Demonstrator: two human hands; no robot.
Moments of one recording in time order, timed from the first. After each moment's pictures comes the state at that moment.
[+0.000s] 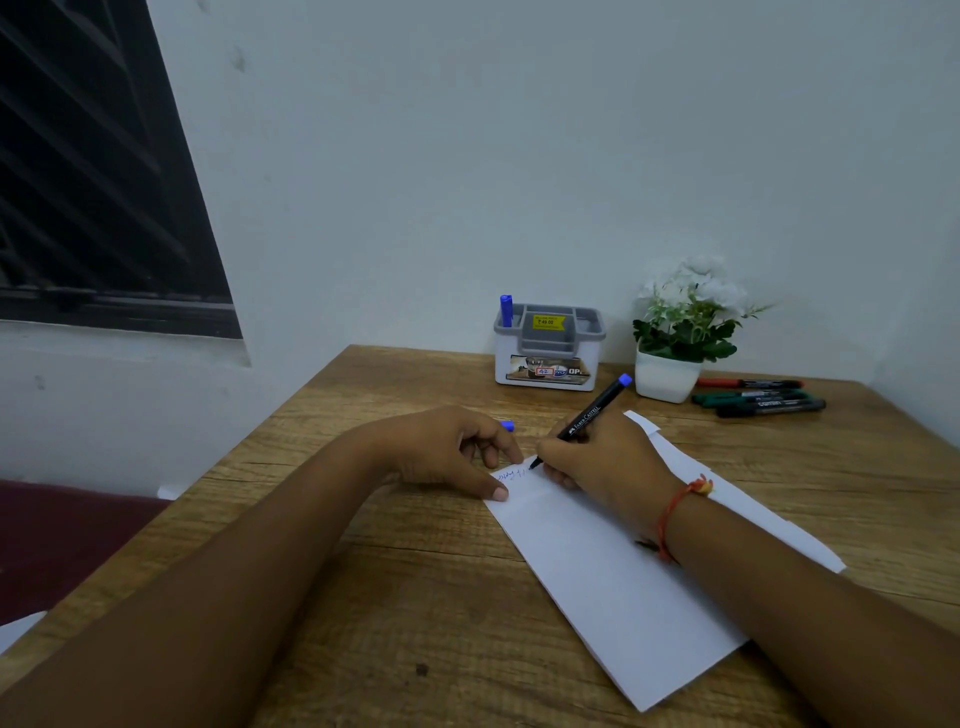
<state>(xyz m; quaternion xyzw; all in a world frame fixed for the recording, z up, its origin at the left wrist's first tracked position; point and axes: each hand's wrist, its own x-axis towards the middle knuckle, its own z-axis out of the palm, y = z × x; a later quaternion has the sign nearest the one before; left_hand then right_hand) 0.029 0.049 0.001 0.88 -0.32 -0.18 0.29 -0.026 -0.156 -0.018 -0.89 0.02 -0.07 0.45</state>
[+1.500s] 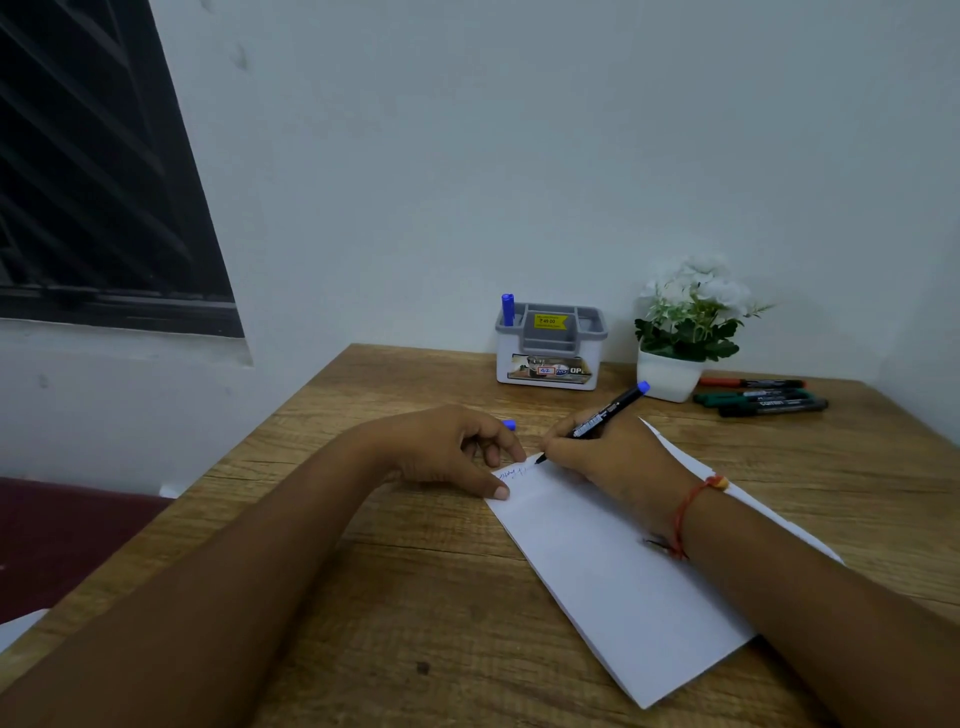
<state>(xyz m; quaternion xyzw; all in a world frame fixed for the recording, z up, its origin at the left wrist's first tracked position) 0.027 0.051 0.001 0.88 -0.32 -0.18 0.29 -0.023 -0.160 -0.021 -0.86 0.02 -0.06 0.51</state>
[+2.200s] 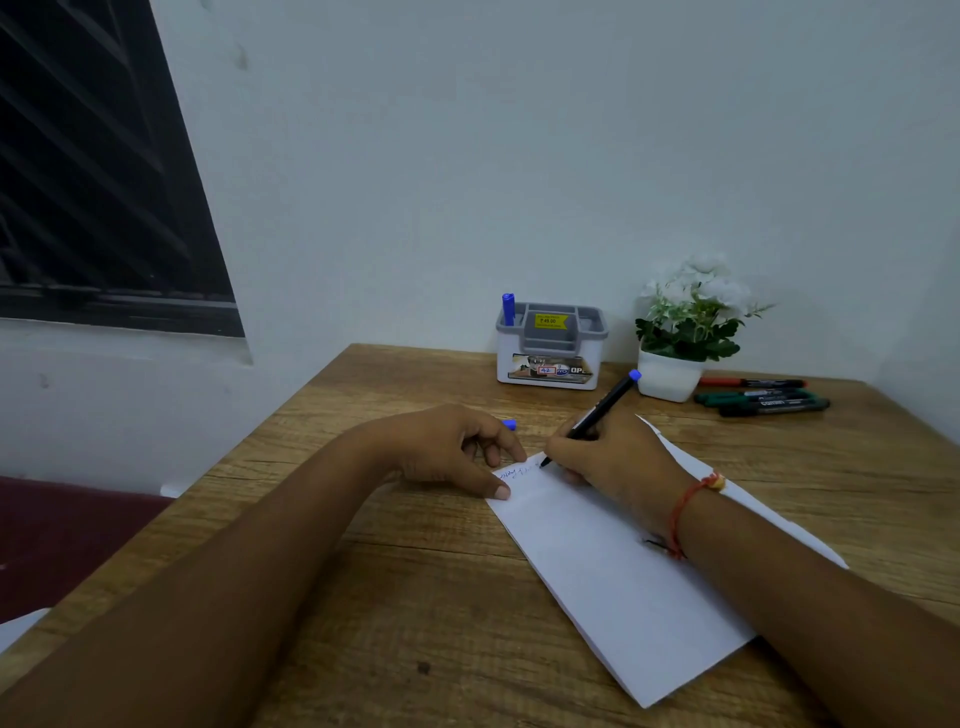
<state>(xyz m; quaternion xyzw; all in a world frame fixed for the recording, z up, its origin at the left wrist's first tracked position) 0.027 0.050 0.003 0.89 -0.32 -0.18 0.28 -0.022 -0.163 -0.023 -0.87 0.02 -0.07 0.49</state>
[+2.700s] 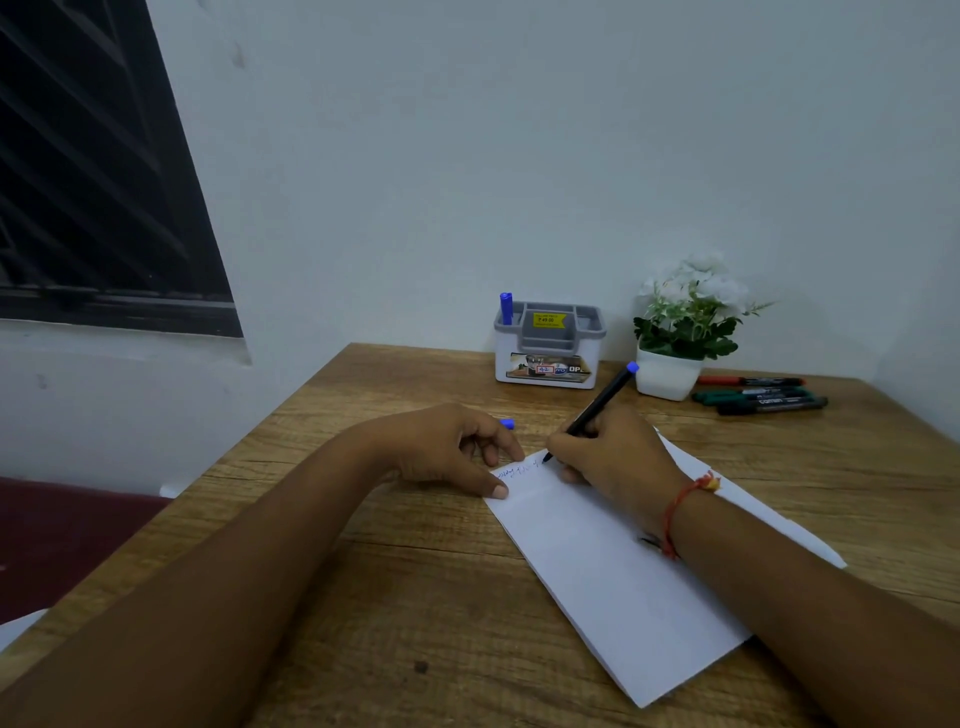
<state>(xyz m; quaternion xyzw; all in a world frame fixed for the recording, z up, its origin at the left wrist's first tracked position) 0.030 0.050 0.000 0.88 -0.33 -0.18 0.29 -0.023 -0.162 -0.021 -0.88 0.05 -0.07 0.47</state>
